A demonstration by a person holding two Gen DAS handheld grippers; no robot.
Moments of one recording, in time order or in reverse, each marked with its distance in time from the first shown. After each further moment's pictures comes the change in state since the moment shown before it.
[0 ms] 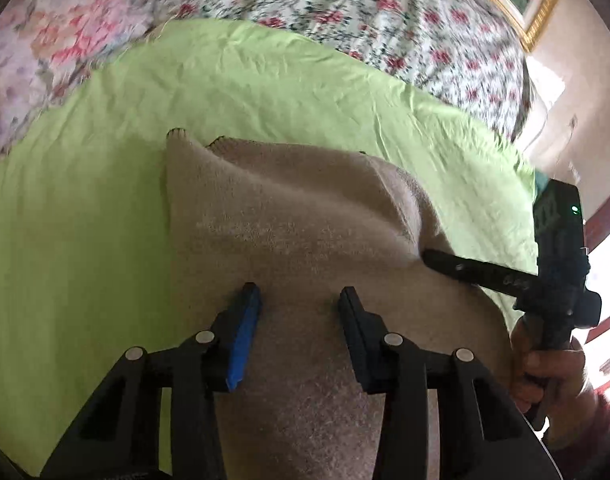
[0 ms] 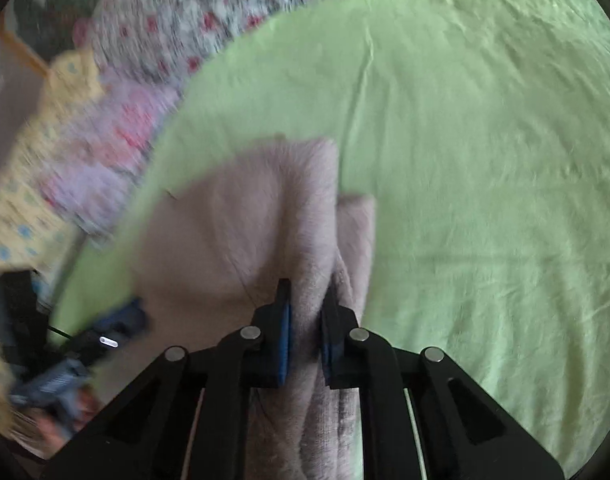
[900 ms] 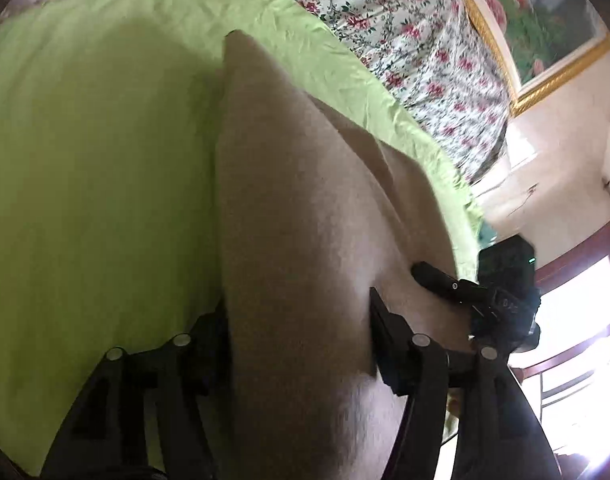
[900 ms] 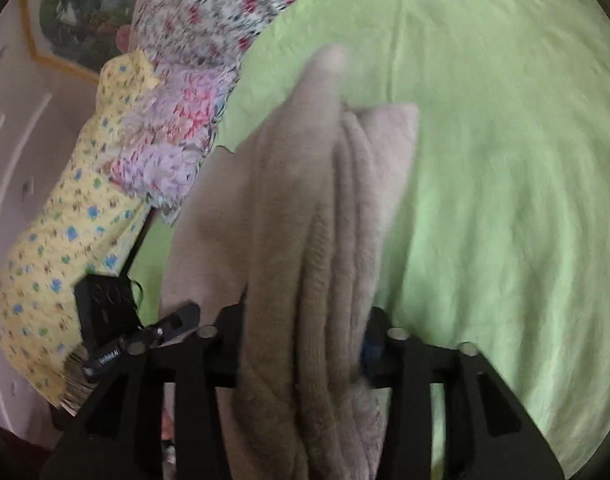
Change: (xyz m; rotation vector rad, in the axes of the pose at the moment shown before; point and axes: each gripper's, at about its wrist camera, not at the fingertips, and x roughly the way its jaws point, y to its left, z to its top) left arm -0.019 0.056 -0.060 -0.308 0.026 -0.301; right arm -0.018 -0.013 -0.038 0.097 0.066 0.310
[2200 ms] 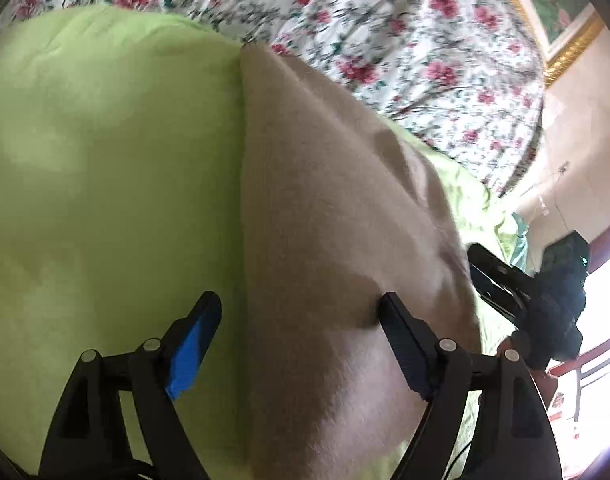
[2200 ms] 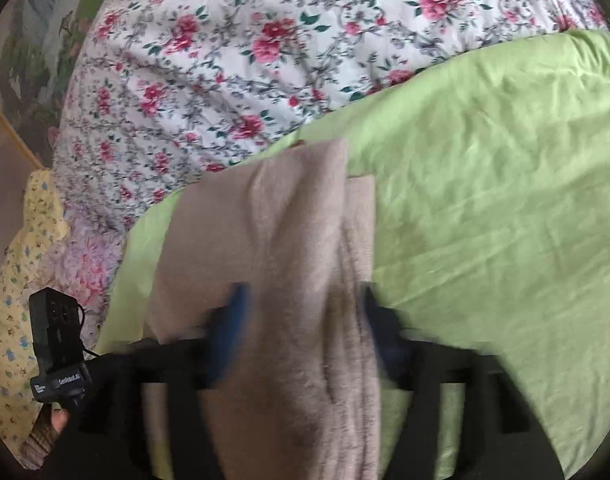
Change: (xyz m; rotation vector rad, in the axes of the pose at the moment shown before) left arm 0.250 -0.163 0.207 0.152 0.062 0.100; right arm -0.128 -0.122 0.229 -0.051 -0.318 -0.311
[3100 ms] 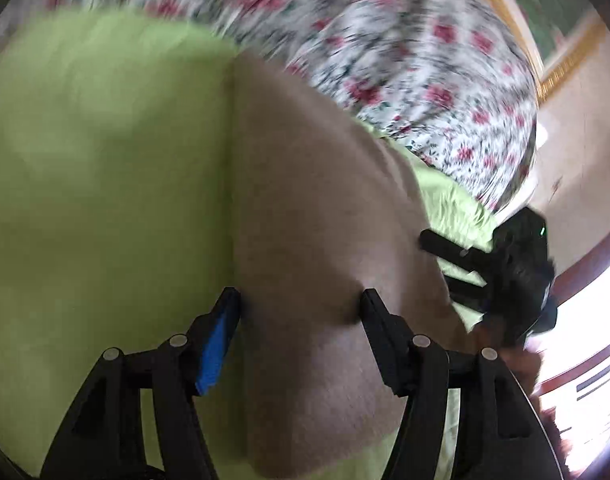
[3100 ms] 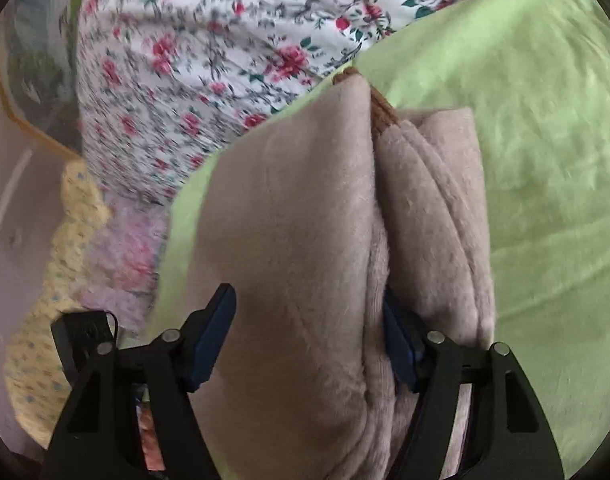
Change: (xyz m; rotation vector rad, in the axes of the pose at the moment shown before) left arm -0.012 0.020 -0.004 -0.044 -0.065 -0.050; right arm 0.068 0.014 0.005 0.056 0.206 0.245
